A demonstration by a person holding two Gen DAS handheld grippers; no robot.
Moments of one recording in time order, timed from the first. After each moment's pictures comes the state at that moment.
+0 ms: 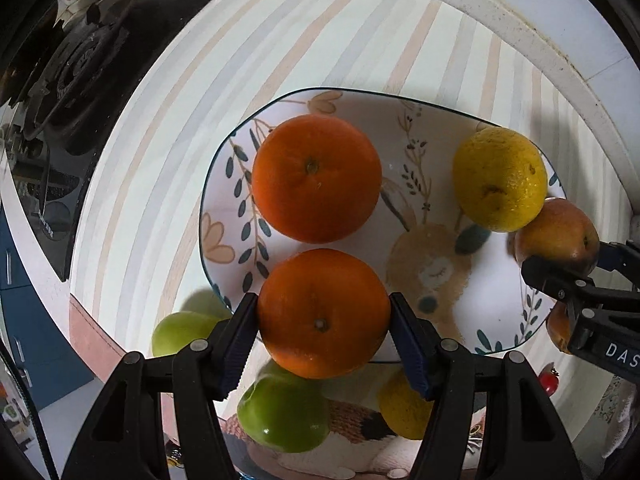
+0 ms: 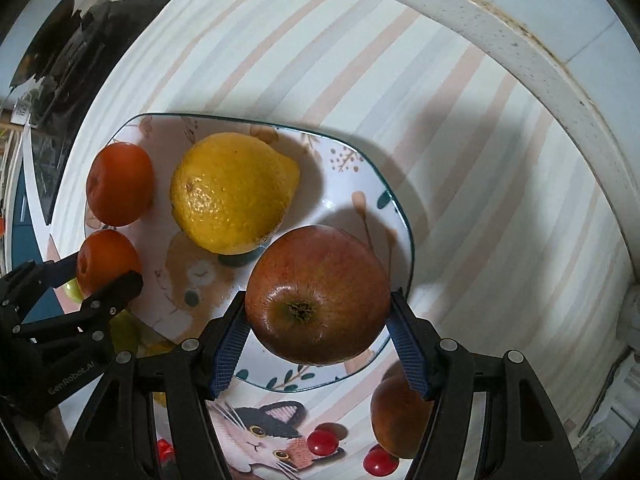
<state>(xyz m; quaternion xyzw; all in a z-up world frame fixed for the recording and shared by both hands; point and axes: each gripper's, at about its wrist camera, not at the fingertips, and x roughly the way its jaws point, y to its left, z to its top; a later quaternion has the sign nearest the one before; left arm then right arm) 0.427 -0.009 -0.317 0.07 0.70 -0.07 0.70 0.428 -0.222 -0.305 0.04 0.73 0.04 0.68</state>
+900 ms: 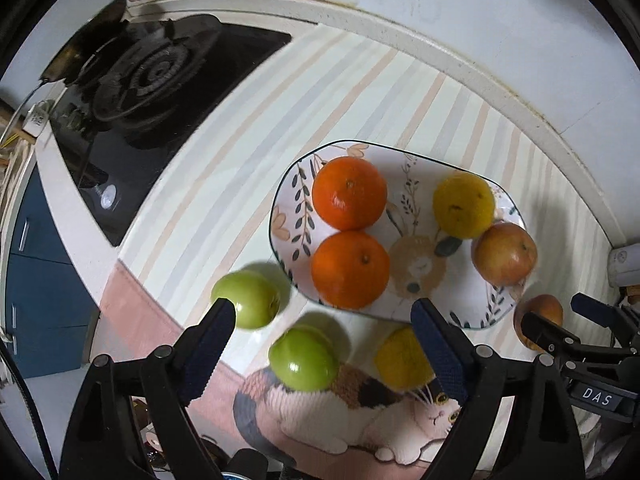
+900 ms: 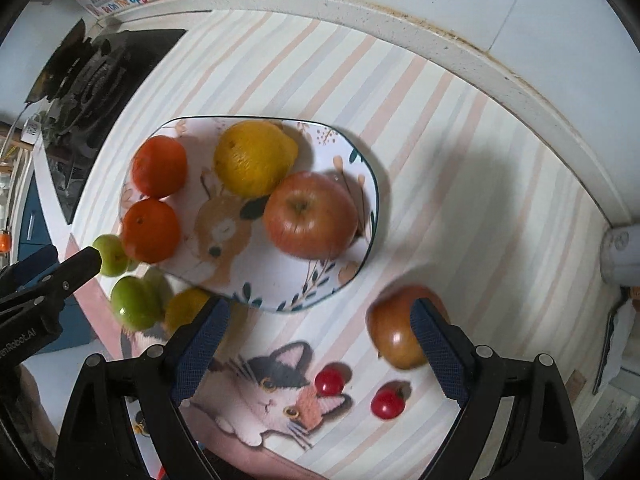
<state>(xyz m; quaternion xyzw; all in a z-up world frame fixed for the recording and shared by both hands) 0.389 0.022 -0.234 0.02 0.64 -0.02 0.77 0.352 -0.203 -0.236 0.06 0.68 0.01 0.73</state>
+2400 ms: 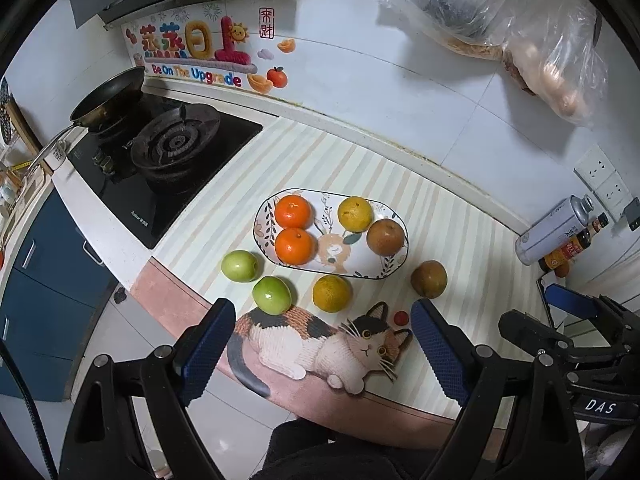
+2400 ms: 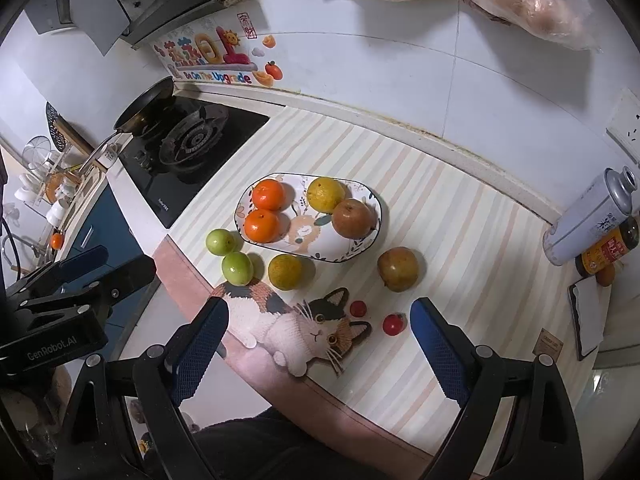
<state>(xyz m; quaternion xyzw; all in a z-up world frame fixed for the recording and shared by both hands) 0.243 0.013 -0.070 0.00 0.52 -0.10 0.85 0.199 -0.201 -0.038 0.08 0.55 0.05 0.83</state>
